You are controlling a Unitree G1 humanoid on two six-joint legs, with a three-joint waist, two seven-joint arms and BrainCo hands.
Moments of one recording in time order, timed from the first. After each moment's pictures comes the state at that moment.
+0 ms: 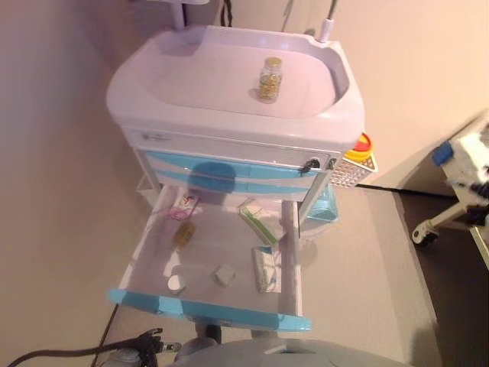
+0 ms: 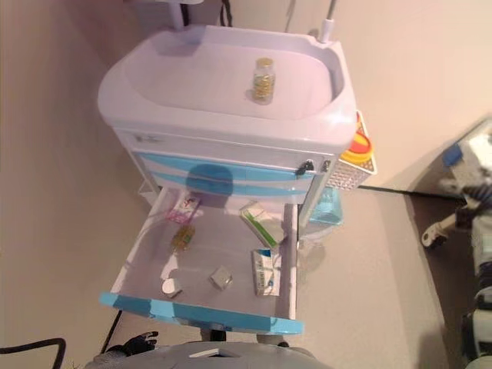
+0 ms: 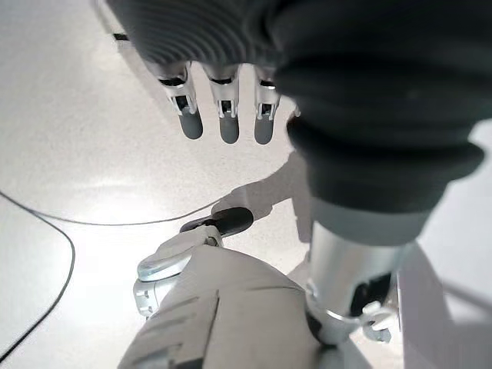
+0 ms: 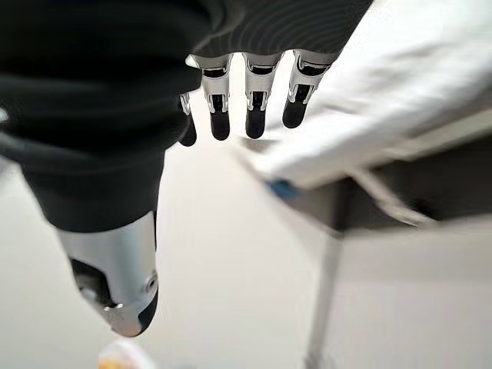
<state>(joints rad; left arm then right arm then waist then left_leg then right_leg) 0.07 0.36 -0.24 1.16 -0.14 0.02 -0.12 -0.26 -0.83 -0.12 0.78 0.27 0.14 -0.13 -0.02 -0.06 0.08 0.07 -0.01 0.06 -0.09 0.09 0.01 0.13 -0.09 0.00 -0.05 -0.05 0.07</state>
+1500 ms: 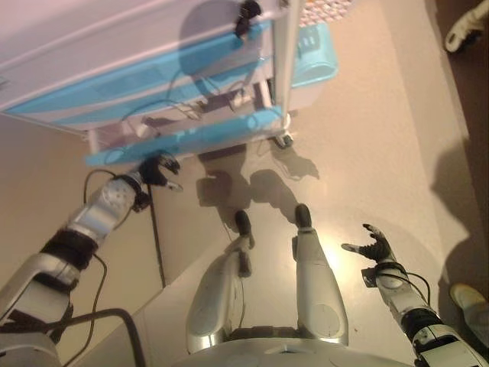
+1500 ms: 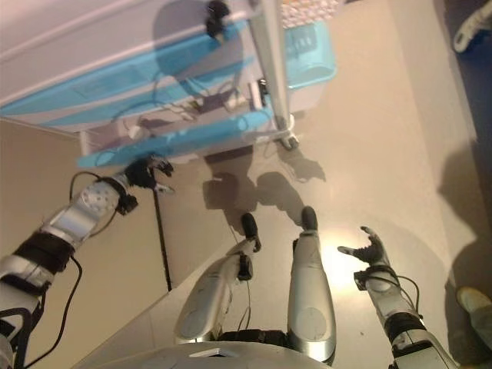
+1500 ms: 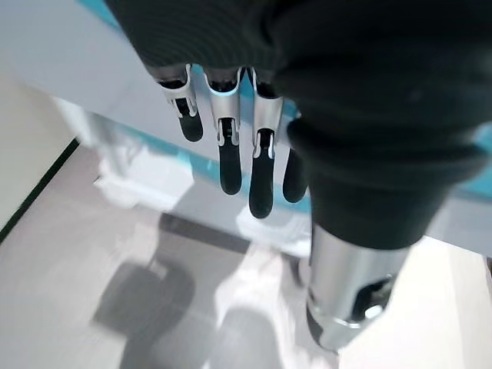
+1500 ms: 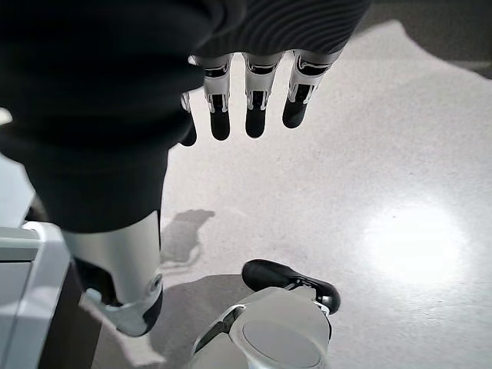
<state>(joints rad) -0.65 0.86 -0.51 0.54 -0.12 0.04 -0.06 -0.15 -0.50 0.26 0.81 0.08 -0.17 -0.28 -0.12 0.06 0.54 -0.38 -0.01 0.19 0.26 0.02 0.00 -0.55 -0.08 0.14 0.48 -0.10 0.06</state>
